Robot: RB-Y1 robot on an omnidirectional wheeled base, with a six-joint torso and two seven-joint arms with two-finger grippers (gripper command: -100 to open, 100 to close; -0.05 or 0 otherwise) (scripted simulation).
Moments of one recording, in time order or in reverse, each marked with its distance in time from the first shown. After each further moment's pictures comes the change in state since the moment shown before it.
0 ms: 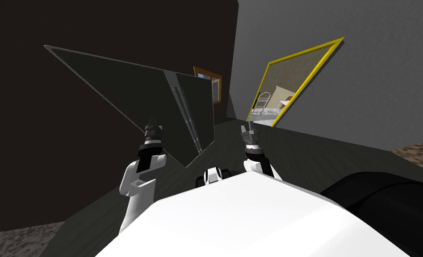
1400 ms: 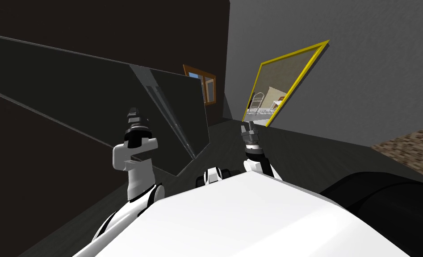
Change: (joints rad) left arm -0.367 0.077 0.174 0.194 -0.095 0.341 0.132; right arm 0.000 0.000 0.000 0.000 0.000 0.000 0.000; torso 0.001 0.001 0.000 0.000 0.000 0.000
